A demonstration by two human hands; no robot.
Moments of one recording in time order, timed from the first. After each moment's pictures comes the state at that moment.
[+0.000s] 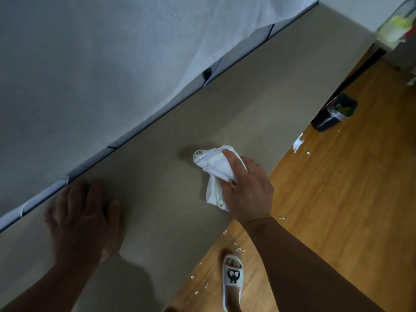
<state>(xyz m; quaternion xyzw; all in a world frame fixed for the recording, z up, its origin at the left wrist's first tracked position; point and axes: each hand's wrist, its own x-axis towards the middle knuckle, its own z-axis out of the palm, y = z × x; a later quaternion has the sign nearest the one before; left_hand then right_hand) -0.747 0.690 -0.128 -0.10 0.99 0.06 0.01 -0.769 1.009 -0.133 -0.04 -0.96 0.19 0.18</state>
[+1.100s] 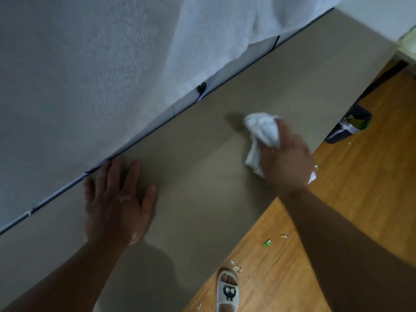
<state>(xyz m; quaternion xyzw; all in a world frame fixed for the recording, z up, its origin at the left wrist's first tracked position) -0.836 0.782 -0.140 -0.01 1.00 0.03 -0.03 -0.897 1.123 -0.122 -0.17 -0.95 0.21 0.15</state>
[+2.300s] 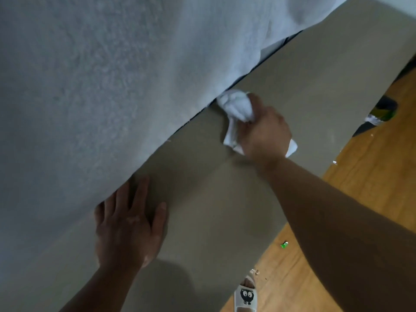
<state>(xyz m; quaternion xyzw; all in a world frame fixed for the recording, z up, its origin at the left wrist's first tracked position) -0.835 0.786 -0.134 -0.02 1.00 0.04 -0.03 -0.985 1.066 -0.121 -0.12 -0.96 0.22 0.15</state>
